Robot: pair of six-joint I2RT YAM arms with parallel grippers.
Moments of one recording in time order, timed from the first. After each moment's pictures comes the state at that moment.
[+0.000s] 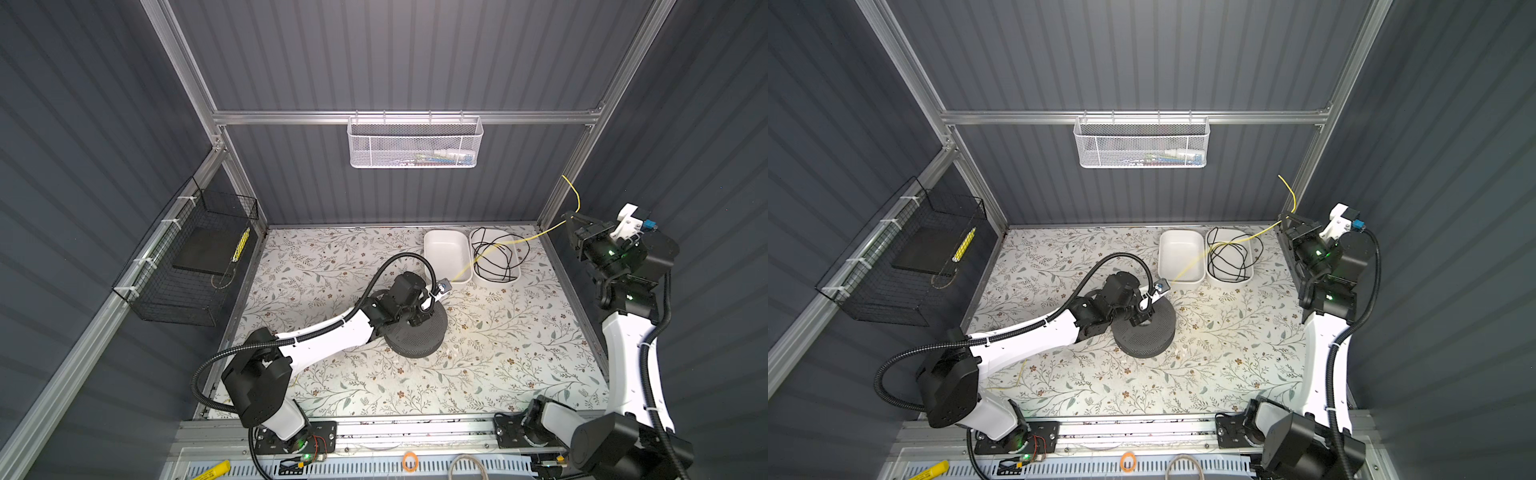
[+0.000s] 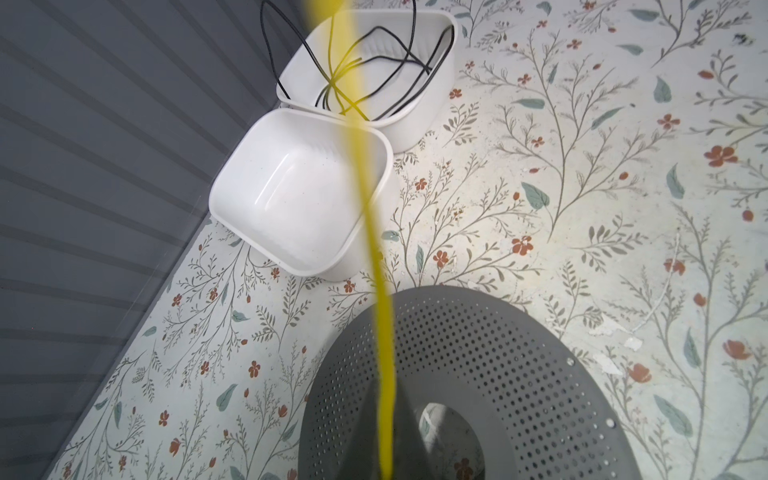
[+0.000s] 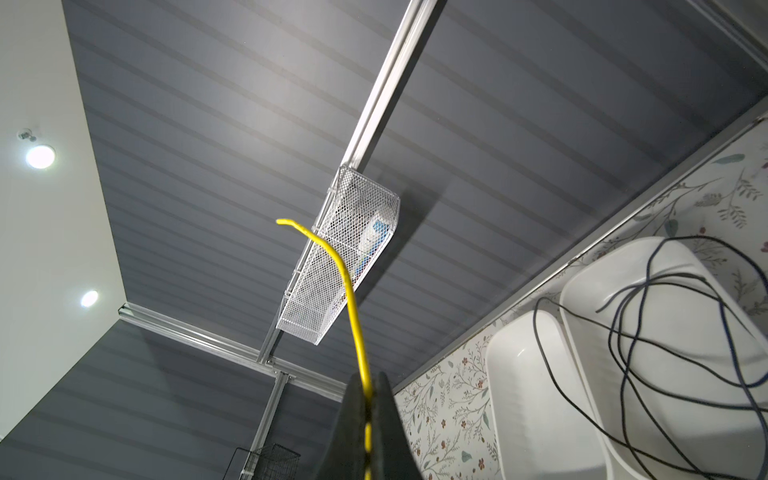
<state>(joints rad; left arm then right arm) -0.92 1.57 1.12 -0.20 -0.10 0.41 -0.43 1.09 1.10 0.08 -0.66 1.11</state>
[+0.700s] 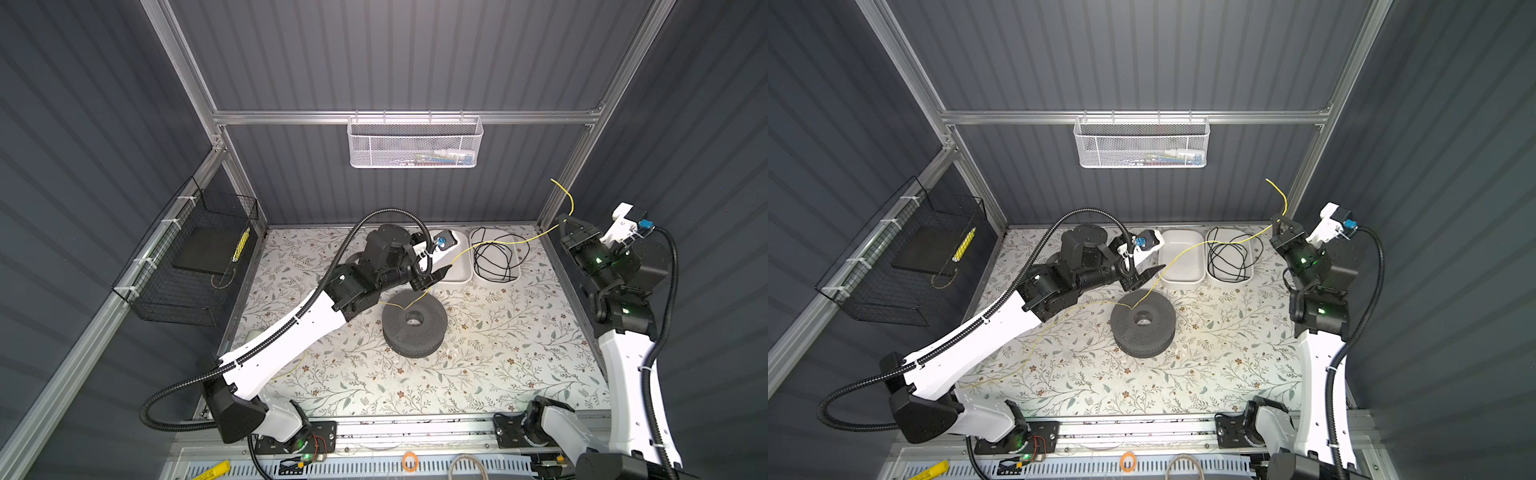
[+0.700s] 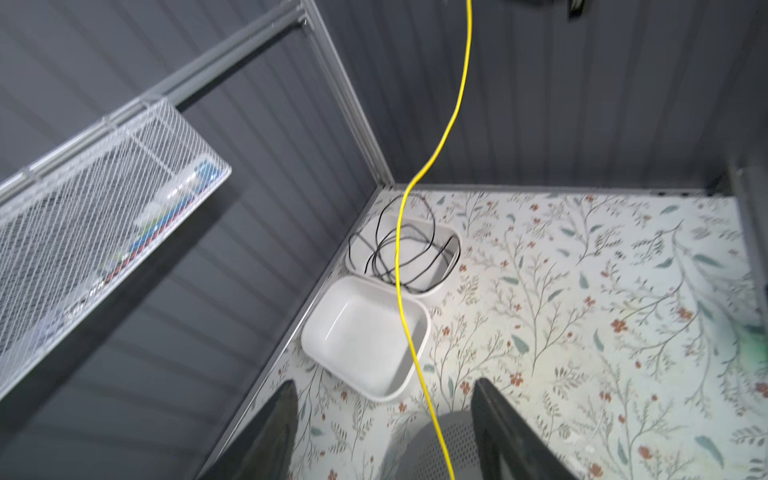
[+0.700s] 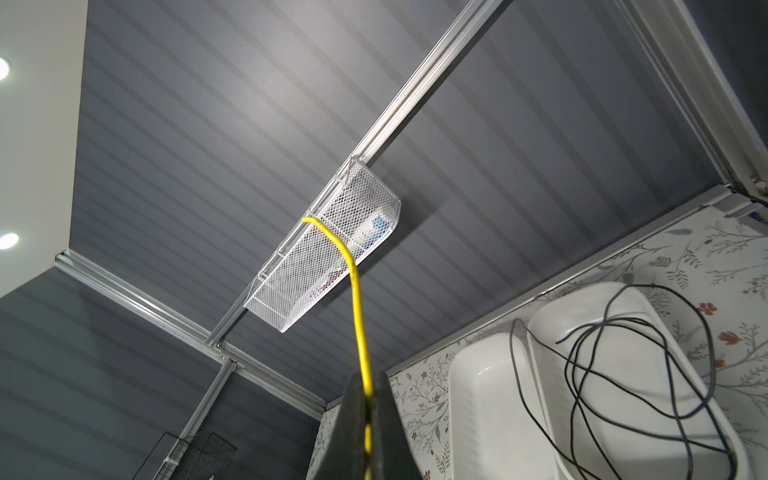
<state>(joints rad) -0.91 1.49 1.65 -0.42 0.10 0.44 -0.28 0.97 1.09 -0.05 -0.49 0.85</state>
